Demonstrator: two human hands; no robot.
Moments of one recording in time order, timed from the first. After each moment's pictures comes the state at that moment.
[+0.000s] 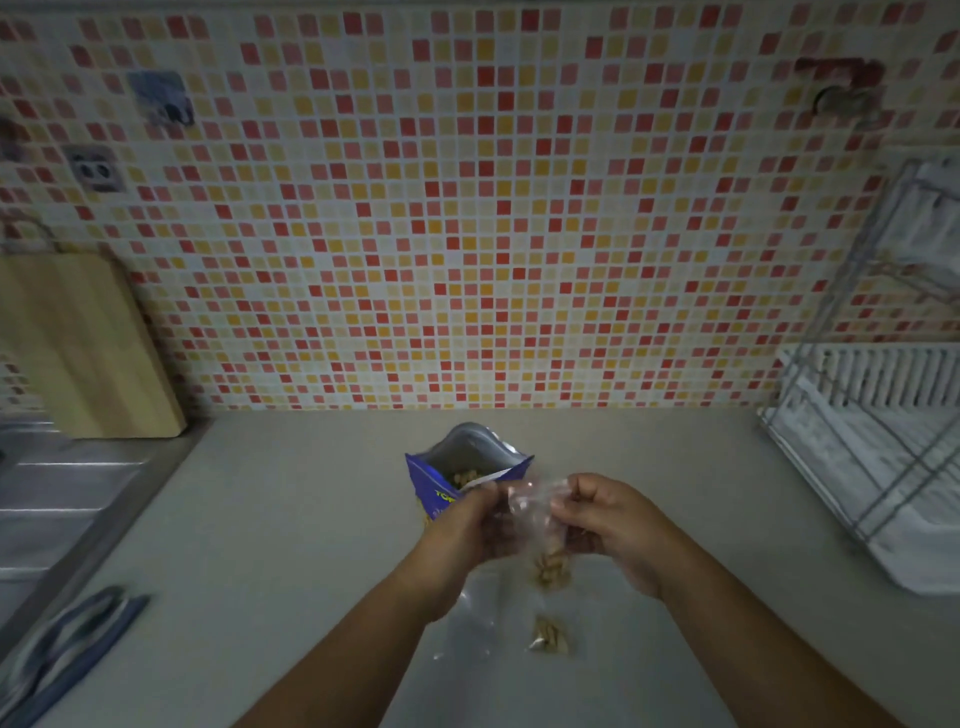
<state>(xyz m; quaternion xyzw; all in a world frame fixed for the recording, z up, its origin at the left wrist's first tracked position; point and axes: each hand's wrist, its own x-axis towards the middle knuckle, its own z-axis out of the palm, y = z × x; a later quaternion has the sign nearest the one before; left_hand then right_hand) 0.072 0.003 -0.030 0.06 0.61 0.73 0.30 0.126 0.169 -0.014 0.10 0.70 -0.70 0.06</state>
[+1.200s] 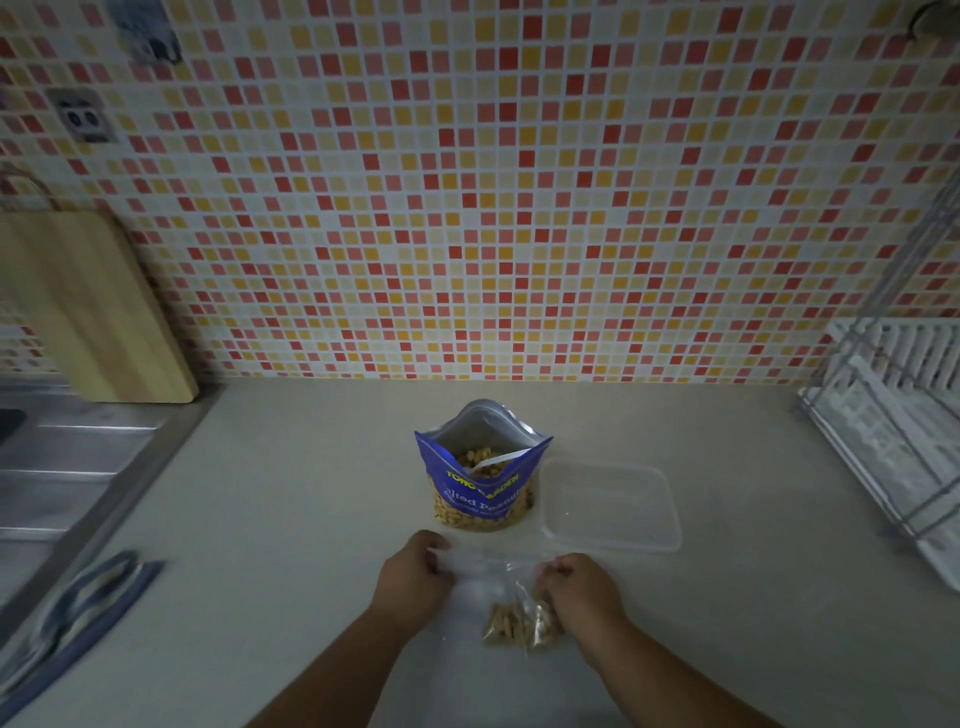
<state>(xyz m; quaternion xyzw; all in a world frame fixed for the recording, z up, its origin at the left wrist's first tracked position) 0.053 -0.054 -0.145 0.01 0.91 0.39 0.15 0.111 0.132 -0.159 0.33 0.81 -0.47 0.08</state>
